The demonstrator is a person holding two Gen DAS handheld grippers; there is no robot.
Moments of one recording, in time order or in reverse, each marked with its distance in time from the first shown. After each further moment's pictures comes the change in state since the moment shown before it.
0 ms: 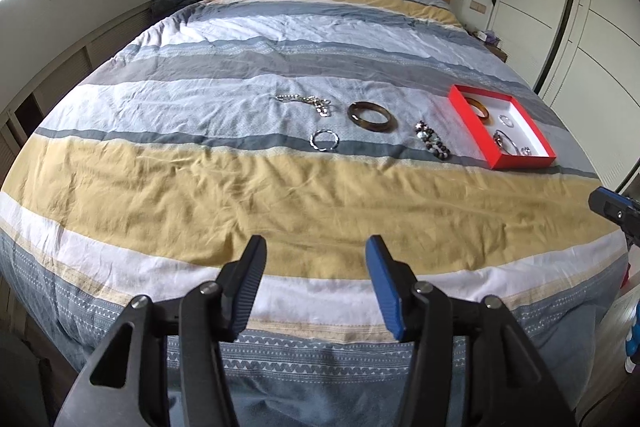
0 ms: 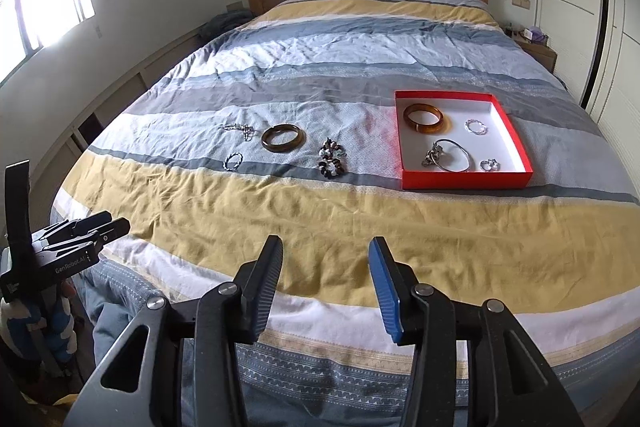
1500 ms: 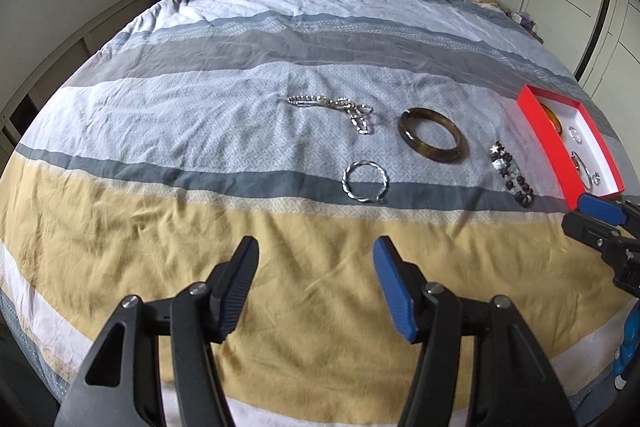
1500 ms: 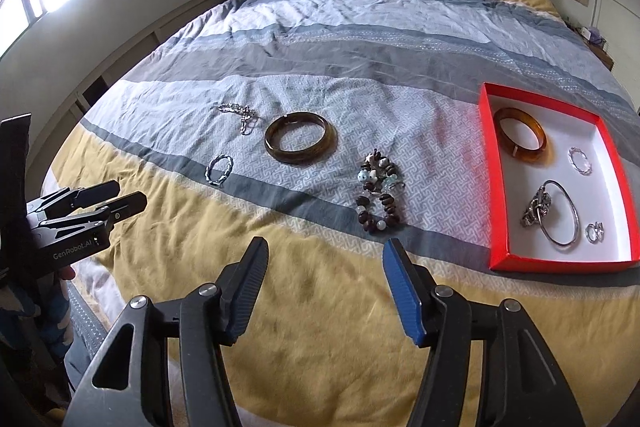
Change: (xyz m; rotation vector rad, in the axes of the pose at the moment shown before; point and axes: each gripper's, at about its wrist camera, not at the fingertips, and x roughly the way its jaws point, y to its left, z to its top) left arm 0.145 0.010 0.077 0.001 0.096 0.081; right arm 0.177 0.020 0.072 -0.097 0.138 0.094
